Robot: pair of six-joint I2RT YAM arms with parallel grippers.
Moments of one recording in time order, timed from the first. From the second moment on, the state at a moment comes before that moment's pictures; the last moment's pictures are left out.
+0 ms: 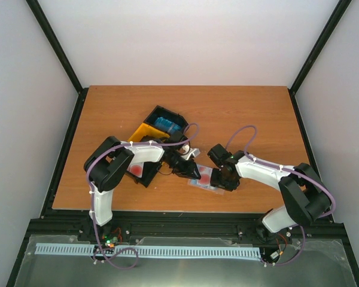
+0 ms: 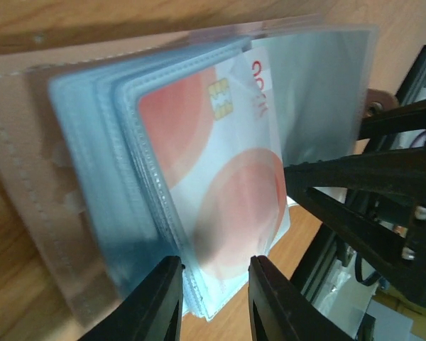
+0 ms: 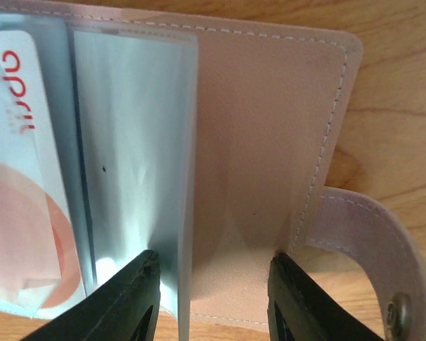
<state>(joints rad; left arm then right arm) -0.73 1.96 1.13 -0.35 0.75 -0.46 0.66 1.48 0.76 -0.72 -0.07 0.88</state>
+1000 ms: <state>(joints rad) -0.73 2.03 1.20 -0.30 0.91 -0.46 0.66 1.41 0.70 -0.60 -0.08 0.86</state>
